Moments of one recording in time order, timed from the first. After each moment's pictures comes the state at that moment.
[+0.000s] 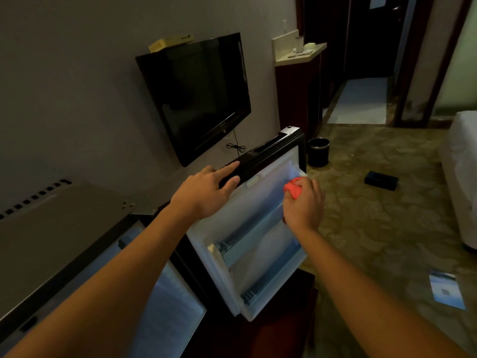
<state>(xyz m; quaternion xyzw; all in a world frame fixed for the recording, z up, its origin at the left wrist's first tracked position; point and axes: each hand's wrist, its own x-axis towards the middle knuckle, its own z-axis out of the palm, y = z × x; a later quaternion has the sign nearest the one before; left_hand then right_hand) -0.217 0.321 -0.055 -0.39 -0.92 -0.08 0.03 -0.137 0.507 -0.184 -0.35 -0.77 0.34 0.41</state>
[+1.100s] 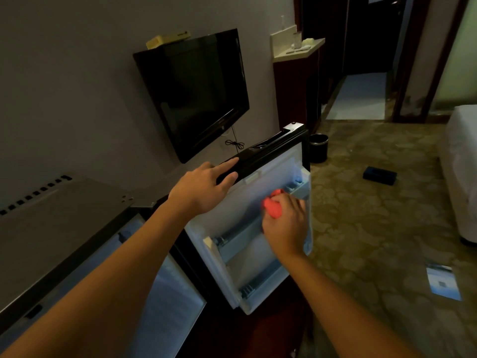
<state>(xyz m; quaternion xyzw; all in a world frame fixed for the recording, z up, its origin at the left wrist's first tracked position) -0.209 0.318 -0.056 -0.40 -0.91 -0.08 0.04 -0.108 0.452 -0.205 -0.26 -0.78 0.32 0.47</state>
